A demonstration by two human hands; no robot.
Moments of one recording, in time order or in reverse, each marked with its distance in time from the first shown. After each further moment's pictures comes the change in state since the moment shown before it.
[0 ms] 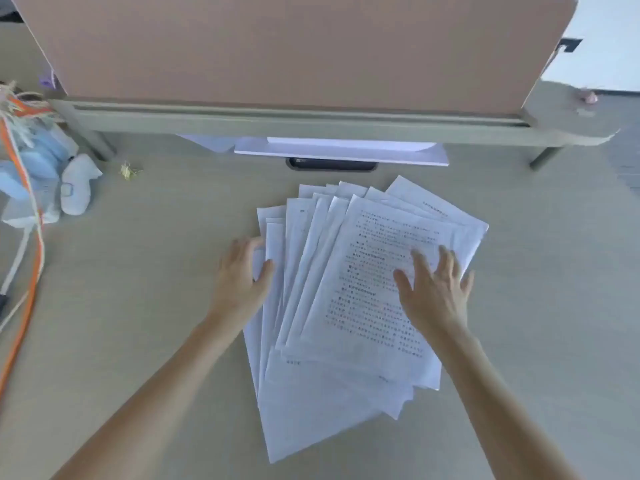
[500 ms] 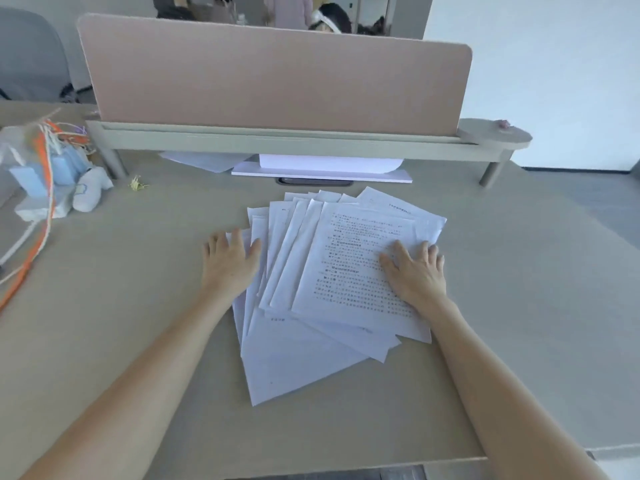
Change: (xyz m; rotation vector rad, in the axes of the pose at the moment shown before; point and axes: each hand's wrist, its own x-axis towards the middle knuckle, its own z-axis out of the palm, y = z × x) left_hand -0.016 -0.026 0.029 0.358 0.163 -0.030; right_hand -0.011 0.041 0.043 0.000 0.125 -0.034
